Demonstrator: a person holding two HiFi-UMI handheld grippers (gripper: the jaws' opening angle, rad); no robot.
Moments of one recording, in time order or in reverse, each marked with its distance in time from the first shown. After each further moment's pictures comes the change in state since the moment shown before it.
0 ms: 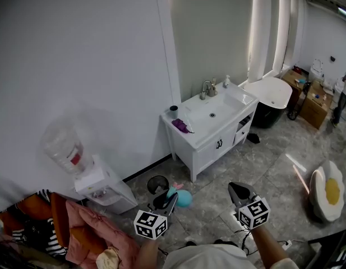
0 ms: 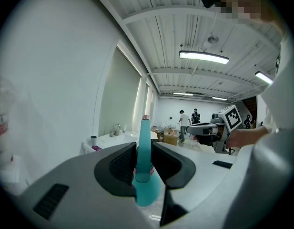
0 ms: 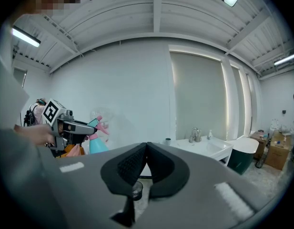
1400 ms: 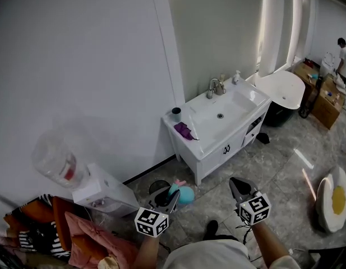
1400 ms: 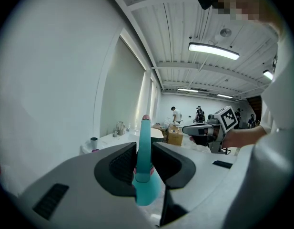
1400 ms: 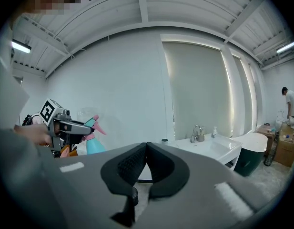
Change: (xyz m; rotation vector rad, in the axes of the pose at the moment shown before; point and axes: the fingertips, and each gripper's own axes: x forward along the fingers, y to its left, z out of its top) left arm 0.150 0.087 0.030 -0.010 0.049 0.021; right arm 0.154 -0.119 0.008 0.050 0.017 0.039
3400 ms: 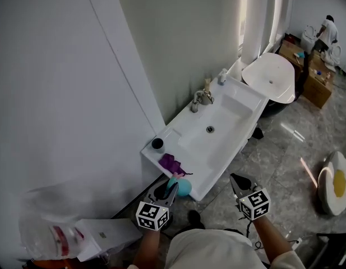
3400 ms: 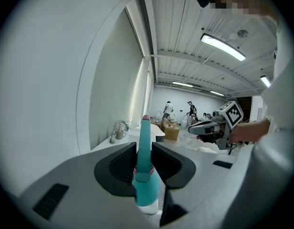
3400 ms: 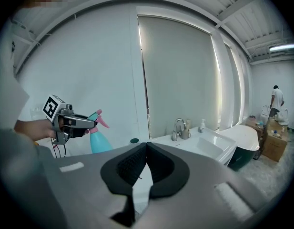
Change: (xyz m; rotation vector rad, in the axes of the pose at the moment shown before) left arm 0.334 0.216 0.073 0.036 0.098 -0.168; right arm 0.266 -0.222 0.016 0.070 0.142 -0.197
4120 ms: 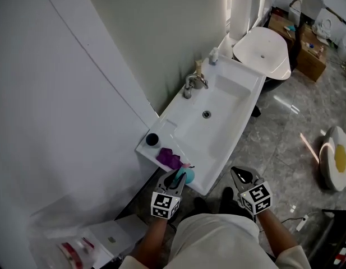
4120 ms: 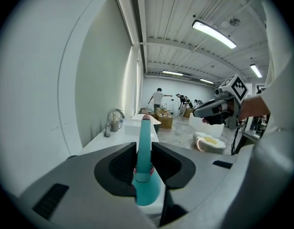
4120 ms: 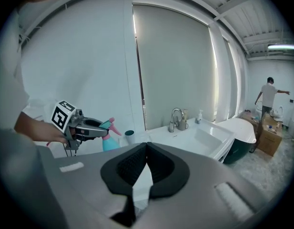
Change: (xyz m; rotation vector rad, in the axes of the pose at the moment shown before) left arm 0.089 0.034 -0.058 0.132 0.096 -0.098; right arm 0.042 -0.008 -0.033 0.022 0.087 -0.064
